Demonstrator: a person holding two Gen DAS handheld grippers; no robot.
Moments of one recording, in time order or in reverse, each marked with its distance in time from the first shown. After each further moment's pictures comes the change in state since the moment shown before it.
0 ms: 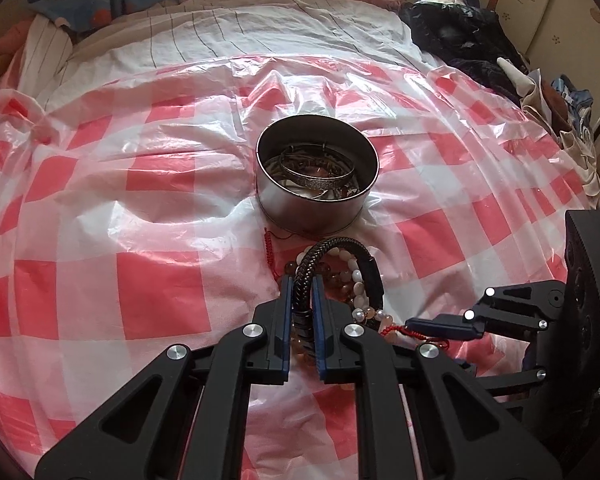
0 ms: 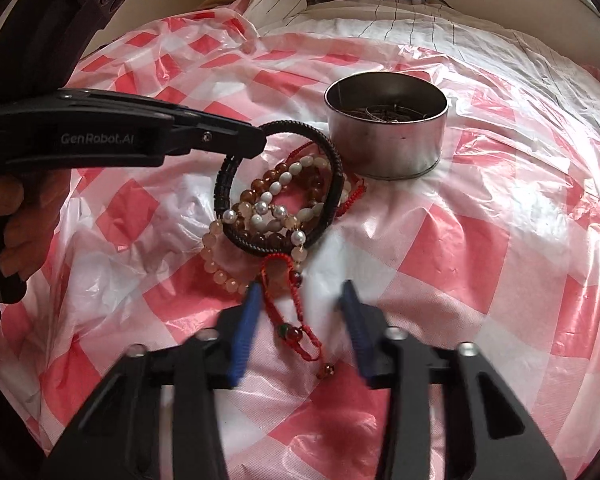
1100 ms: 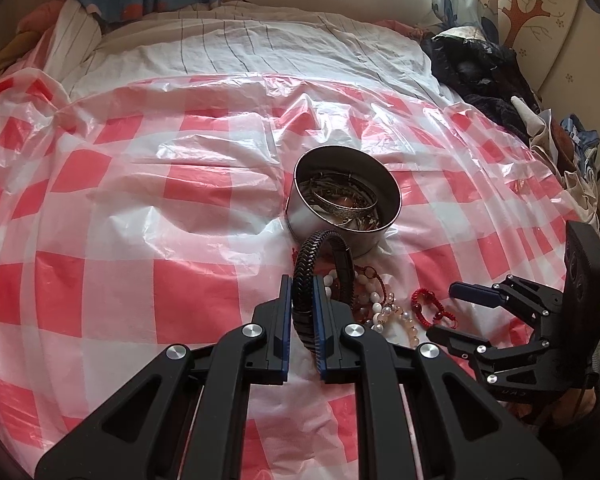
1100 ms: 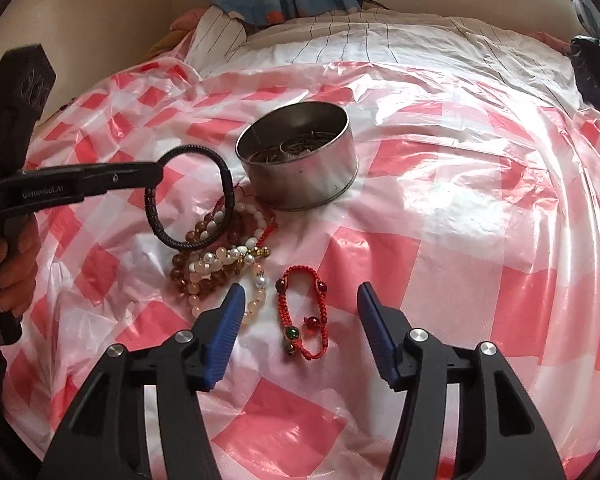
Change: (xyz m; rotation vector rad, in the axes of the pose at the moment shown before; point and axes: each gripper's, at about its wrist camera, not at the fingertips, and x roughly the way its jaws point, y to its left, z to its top) left arm -0.016 0.024 0.007 -0.095 -0.057 0.007; right arm -0.017 -0.043 0.002 0.138 -0.049 -0.100
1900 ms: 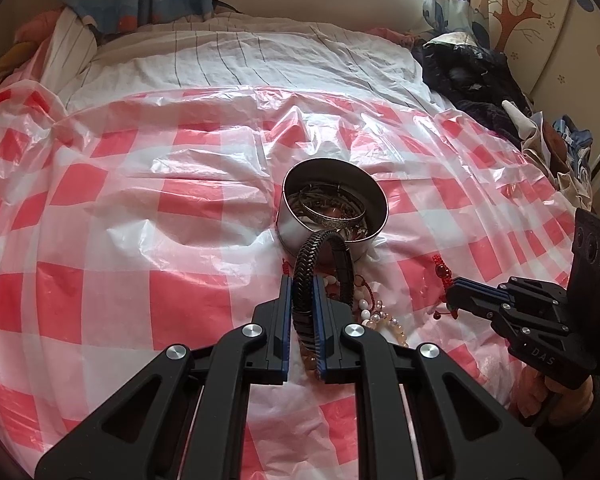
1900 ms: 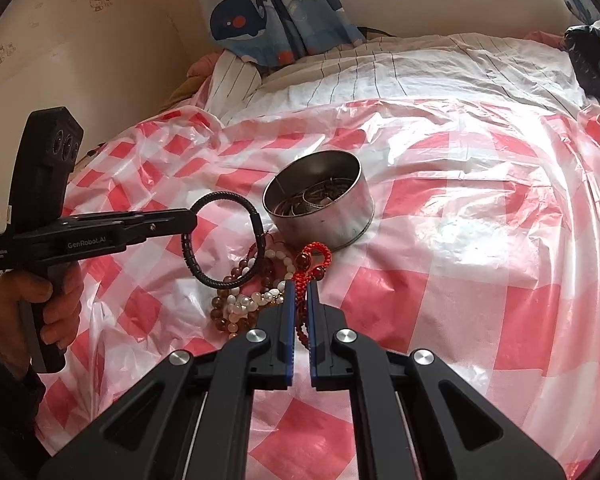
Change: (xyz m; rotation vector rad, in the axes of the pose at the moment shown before) left arm -0.009 -0.004 0.001 0.017 -0.039 -0.022; right arm -0.035 -0.009 0.011 0.091 -0.192 0.145
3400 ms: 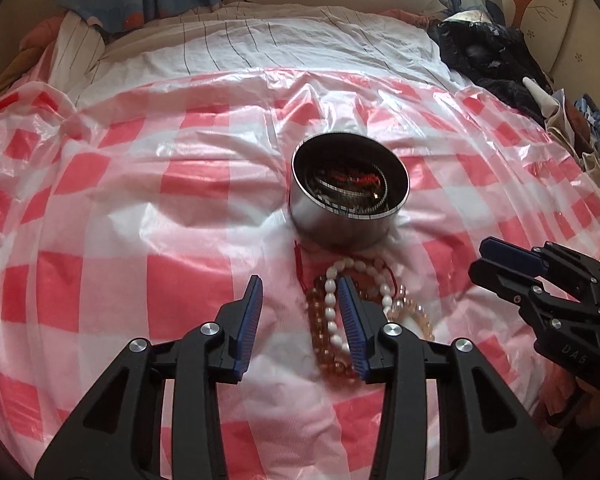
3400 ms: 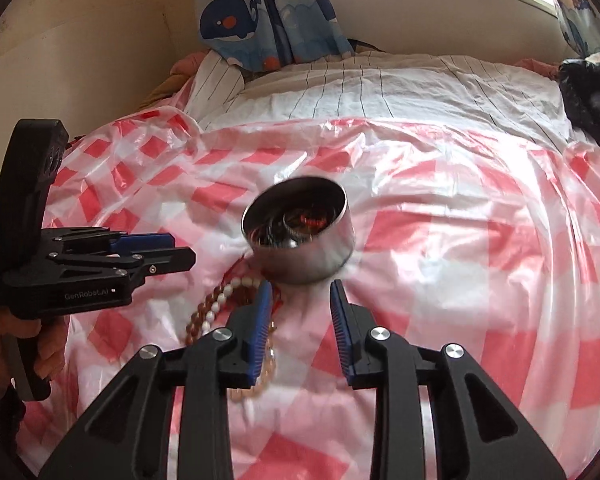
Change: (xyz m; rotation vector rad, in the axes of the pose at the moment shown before) left arm 0.022 -0.014 -0.014 0.035 0.056 0.113; right arm 0.005 0.005 0.000 -0.027 0.015 -0.121
